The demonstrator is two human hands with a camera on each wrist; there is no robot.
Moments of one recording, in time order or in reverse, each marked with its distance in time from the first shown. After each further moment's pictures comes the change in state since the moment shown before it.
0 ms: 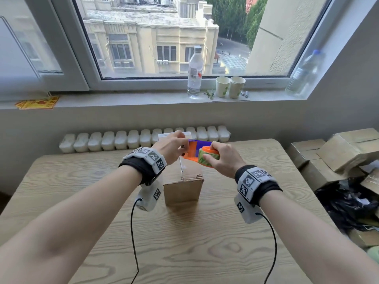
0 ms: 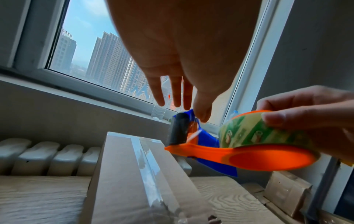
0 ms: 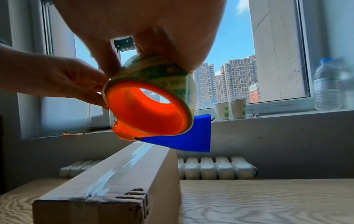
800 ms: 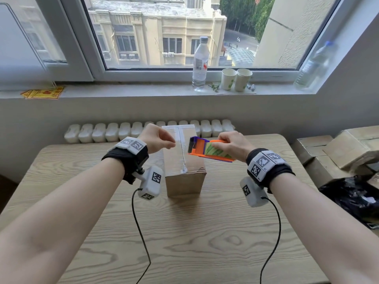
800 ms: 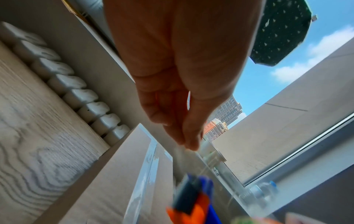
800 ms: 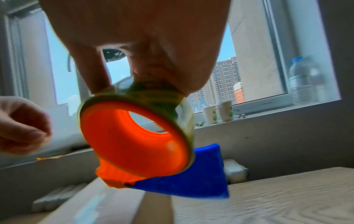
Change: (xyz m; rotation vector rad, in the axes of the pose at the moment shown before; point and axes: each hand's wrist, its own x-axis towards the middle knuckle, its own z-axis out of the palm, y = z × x) left_hand -0.020 -0.030 -0.017 -0.453 0.098 -0.316; right_hand 0.022 0.020 -0.018 0.075 -0.140 0.108
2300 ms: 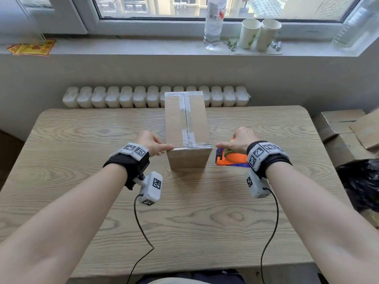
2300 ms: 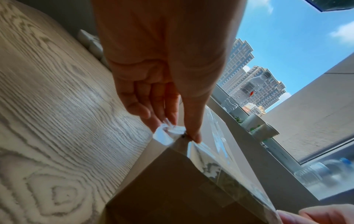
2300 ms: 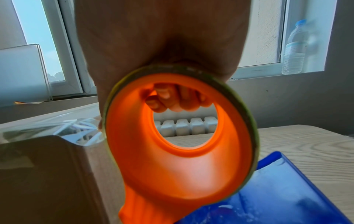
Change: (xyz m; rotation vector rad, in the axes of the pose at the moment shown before) left_hand -0.016 -0.082 0.061 0.004 -0.007 -0.488; right_hand 0.024 0.066 0.064 -0.344 -0.157 0.291
